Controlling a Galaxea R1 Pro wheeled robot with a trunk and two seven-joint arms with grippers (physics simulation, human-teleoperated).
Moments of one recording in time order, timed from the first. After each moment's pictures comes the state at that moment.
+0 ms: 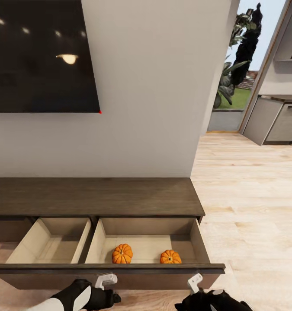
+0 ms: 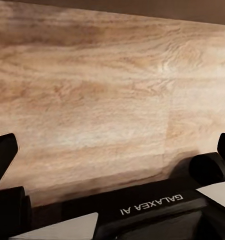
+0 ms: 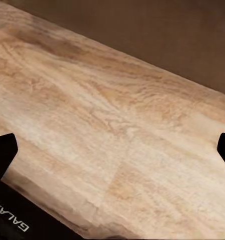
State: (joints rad) left arm -0.60 0.01 -0.53 -0.14 0.62 0.42 -0.25; right arm -0.53 -0.07 0.54 -0.19 -0.23 0.07 0.42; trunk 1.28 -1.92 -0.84
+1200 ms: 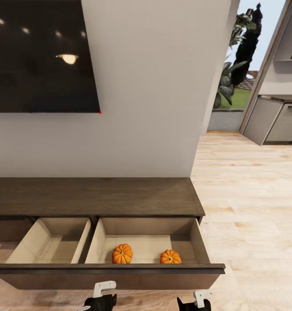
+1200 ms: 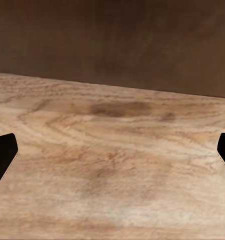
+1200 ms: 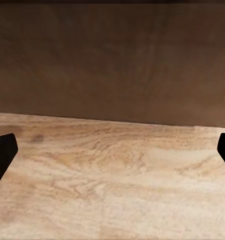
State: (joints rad) left arm -0.53 -0.09 -0.52 0.01 0.63 -0.16 0.03; right arm -0.44 0.03 0.52 -0.01 -0.49 -0.46 0.10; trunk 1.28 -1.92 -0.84
